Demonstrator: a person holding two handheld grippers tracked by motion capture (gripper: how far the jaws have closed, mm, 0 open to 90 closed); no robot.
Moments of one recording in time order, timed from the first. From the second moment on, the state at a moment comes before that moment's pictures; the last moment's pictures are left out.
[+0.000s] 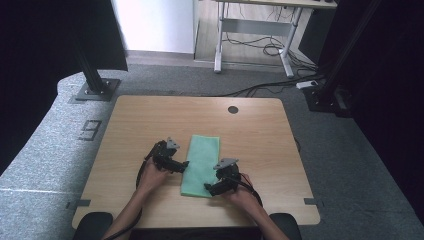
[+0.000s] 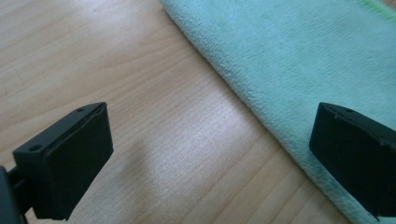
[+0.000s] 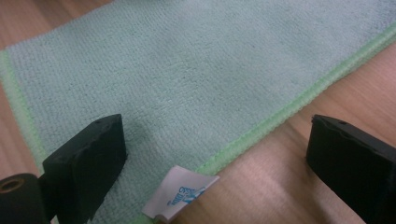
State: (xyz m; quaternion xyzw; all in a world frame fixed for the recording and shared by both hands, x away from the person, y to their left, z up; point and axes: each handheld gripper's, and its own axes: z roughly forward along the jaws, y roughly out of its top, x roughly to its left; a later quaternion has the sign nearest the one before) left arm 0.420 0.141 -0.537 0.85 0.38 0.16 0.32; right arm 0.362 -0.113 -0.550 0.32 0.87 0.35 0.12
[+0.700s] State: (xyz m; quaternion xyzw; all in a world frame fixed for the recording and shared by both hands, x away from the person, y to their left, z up) left arm 0.405 0.144 -0.544 0.85 0.38 0.16 0.33; right arm 0.357 -0.122 -0.543 0.30 0.88 0.35 0.09
